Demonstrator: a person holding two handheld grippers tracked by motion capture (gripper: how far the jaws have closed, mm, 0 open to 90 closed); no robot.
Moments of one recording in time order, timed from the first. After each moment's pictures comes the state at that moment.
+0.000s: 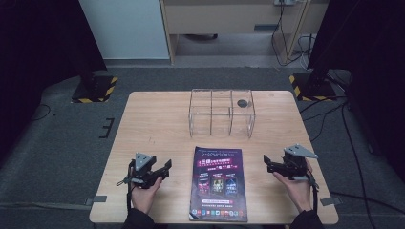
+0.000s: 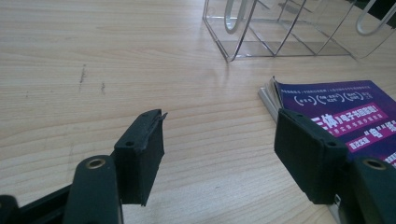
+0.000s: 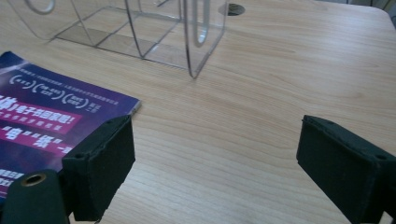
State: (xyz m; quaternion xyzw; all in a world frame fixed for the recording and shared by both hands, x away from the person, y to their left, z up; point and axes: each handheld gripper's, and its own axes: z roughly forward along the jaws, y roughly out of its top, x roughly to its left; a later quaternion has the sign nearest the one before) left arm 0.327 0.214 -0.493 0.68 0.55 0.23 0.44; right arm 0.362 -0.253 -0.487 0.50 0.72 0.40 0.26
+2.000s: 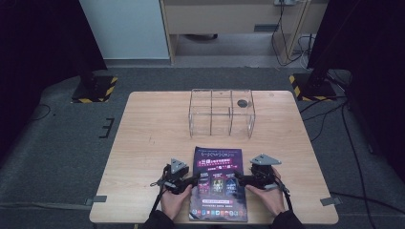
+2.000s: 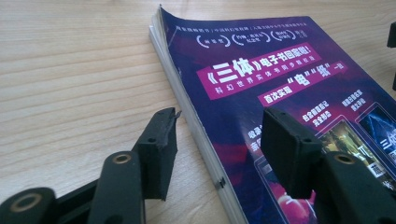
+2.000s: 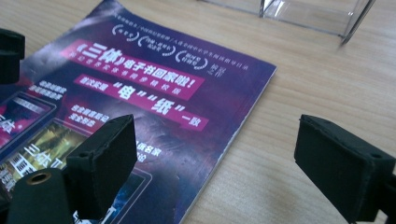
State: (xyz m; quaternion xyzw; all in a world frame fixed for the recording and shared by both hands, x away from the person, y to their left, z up) left arm 0.329 0.128 -0.526 0.73 0.52 0.14 0.41; right arm 0.351 -0.170 -0.522 0.45 0.78 0.40 0.18
